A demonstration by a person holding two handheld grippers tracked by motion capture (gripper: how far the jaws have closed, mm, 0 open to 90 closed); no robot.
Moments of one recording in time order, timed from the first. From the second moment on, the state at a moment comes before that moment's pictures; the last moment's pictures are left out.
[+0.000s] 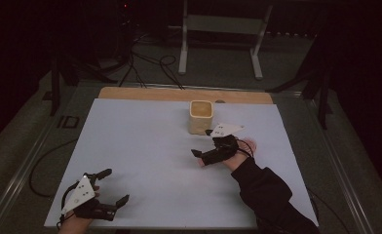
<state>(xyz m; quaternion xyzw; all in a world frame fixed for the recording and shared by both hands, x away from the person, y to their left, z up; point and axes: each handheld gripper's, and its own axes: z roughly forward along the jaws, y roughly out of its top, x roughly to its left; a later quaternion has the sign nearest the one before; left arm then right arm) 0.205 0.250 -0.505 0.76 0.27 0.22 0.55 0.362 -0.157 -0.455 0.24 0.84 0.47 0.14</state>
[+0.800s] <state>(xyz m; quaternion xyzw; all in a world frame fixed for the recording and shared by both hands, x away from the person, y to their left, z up) 0.205 0.250 -0.504 0.76 0.27 0.22 0.55 0.379 -0.155 -0.478 0.28 0.86 0.41 0.14</state>
